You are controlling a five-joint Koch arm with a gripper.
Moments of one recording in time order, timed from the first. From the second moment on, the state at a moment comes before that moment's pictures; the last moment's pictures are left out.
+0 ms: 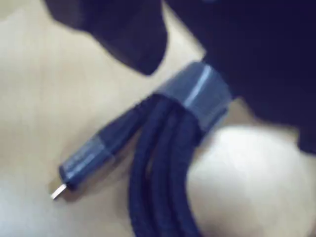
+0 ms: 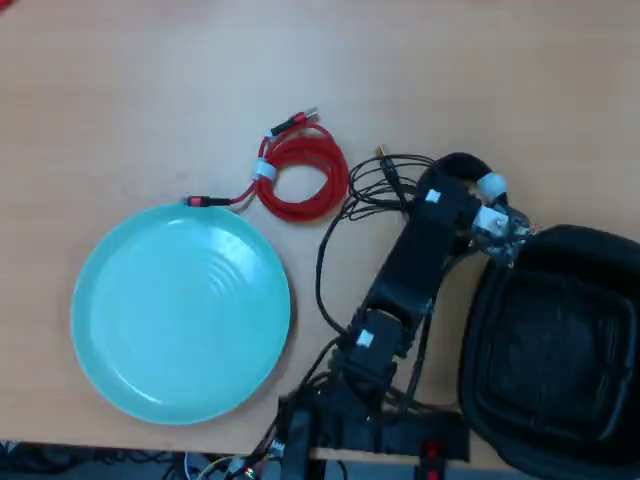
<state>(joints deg) 112.5 84.9 96.0 72.9 30.5</state>
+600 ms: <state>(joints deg) 111.2 75.8 95.9 72.4 30.5</state>
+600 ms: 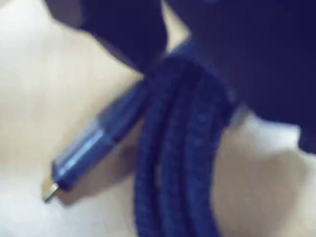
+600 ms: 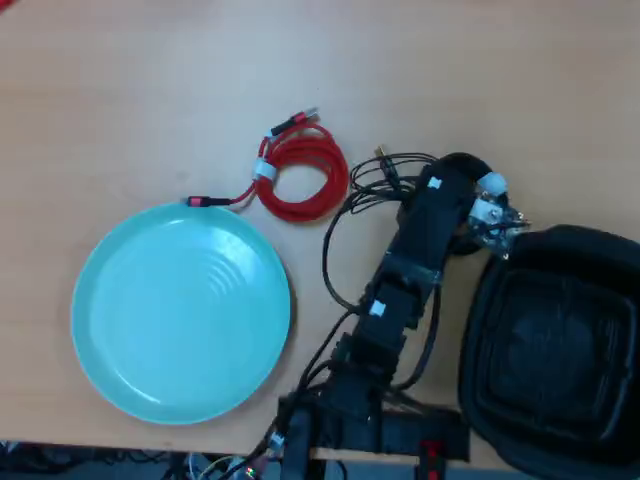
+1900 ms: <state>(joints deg) 106.9 92.5 94.7 72.6 33.8</state>
